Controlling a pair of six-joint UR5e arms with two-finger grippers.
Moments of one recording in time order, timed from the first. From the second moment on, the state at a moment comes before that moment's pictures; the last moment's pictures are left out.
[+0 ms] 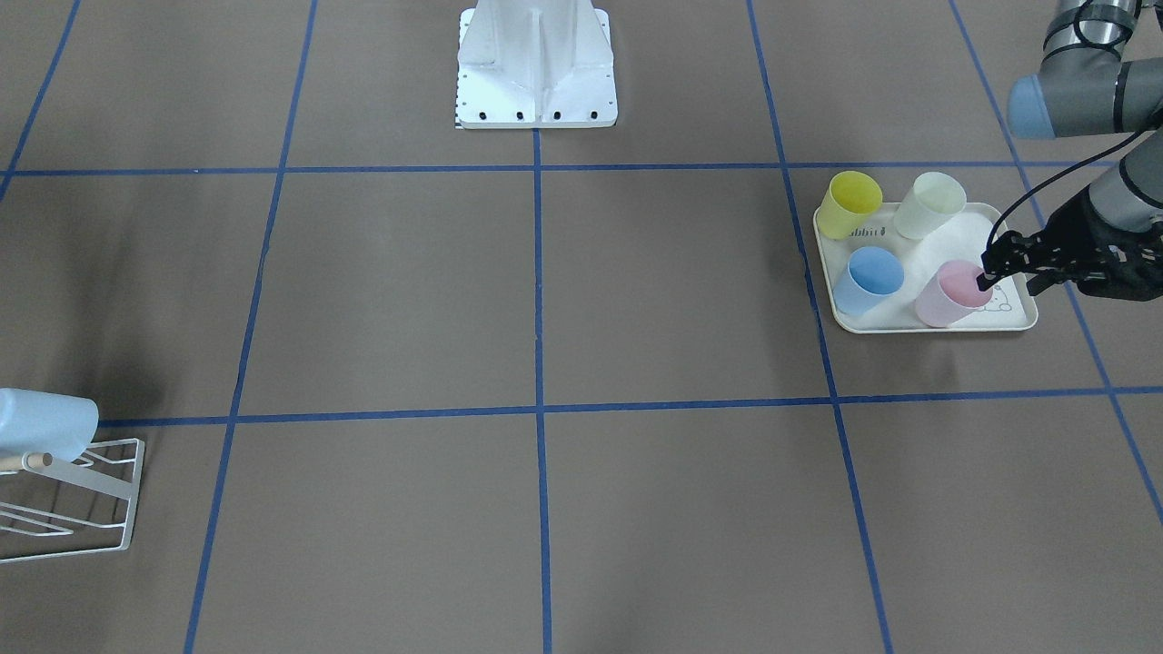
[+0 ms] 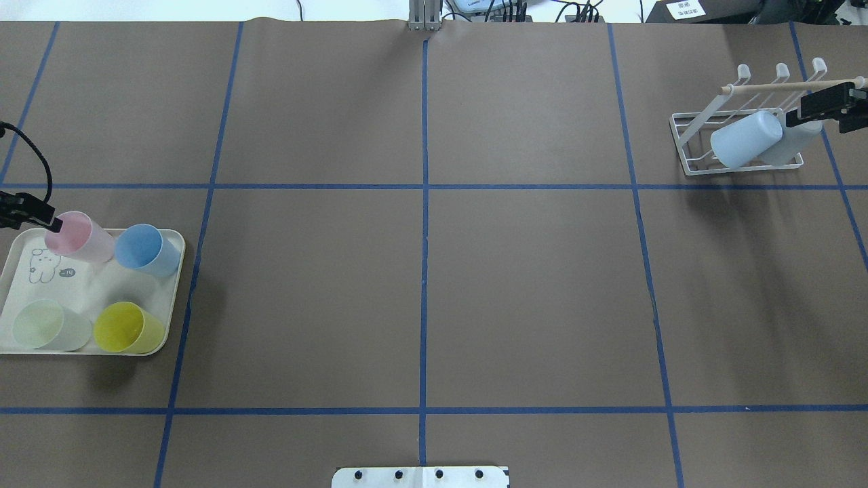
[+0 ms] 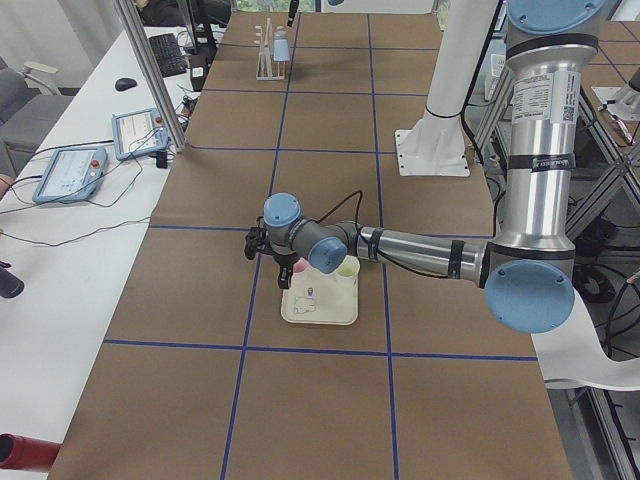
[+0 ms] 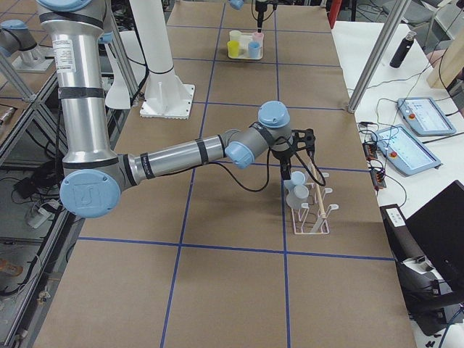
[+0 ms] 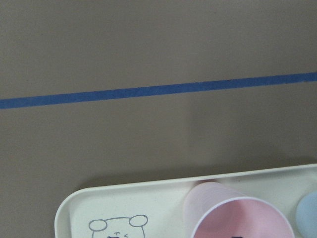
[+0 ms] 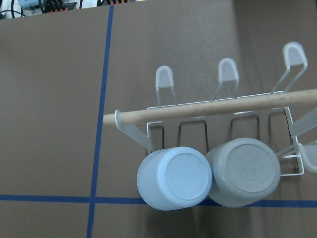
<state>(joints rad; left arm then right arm) -1.11 -1.57 -1.64 -2.01 -2.30 -0.57 1.29 -1.50 1.77 -1.11 2.28 0.72</state>
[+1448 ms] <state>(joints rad) -1.31 -1.55 -1.69 -1.99 -2.49 -0.56 1.29 -1.49 1.77 -1.10 2.28 0.72</state>
